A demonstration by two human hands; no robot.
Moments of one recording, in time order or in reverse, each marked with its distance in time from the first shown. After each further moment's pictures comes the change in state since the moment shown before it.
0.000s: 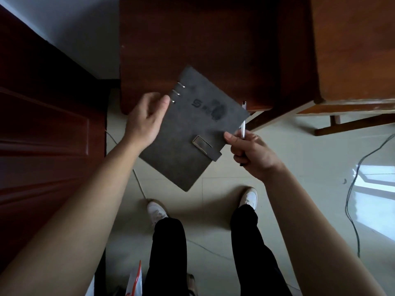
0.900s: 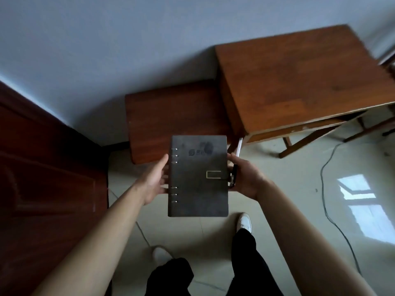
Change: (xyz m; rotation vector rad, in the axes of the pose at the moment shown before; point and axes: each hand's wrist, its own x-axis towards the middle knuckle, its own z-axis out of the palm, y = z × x) left_hand -0.086 0.089 -0.069 -0.550 -0.621 -0.495; right_hand -0.141 -0.074 0.045 0.075 0.180 0.083
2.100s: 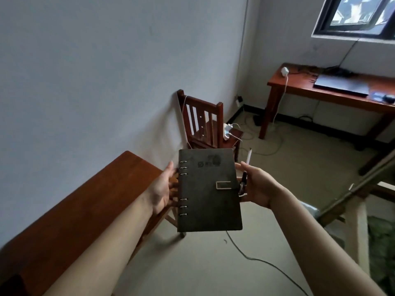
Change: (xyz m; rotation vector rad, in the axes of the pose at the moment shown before) left_hand -0.044 0.221 0.703 0.554 -0.621 0.191; right_hand -0.373 -0.194 -0.527 0.445 0.448 -0.474
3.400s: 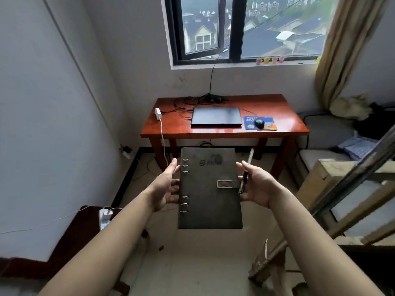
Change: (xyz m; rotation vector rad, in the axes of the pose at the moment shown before) left_hand 0.536 0.297 0.595 0.311 -0.443 -0.006; right_hand 0.132 -0.368 -0.606 0.398 0.404 -0.220
